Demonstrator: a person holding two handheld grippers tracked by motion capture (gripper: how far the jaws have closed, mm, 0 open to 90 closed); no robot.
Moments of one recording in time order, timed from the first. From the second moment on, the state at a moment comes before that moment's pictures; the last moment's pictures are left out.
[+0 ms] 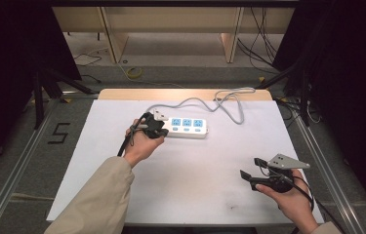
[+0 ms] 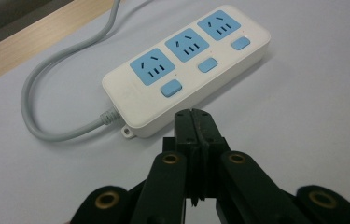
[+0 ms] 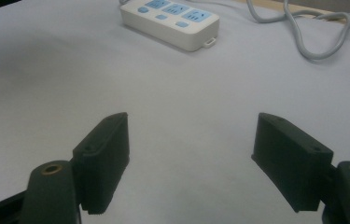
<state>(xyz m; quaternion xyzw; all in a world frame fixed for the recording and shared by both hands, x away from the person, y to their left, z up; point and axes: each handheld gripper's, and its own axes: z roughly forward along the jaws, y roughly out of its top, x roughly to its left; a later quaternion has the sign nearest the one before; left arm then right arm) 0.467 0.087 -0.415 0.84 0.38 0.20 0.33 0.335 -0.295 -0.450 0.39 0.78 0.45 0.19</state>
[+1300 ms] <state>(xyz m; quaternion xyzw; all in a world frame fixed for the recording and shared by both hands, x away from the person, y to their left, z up) 0.493 0.072 -0.418 0.84 0.39 0.19 0.31 0.336 -0.295 -0.451 0.40 0.78 0.45 0.19</state>
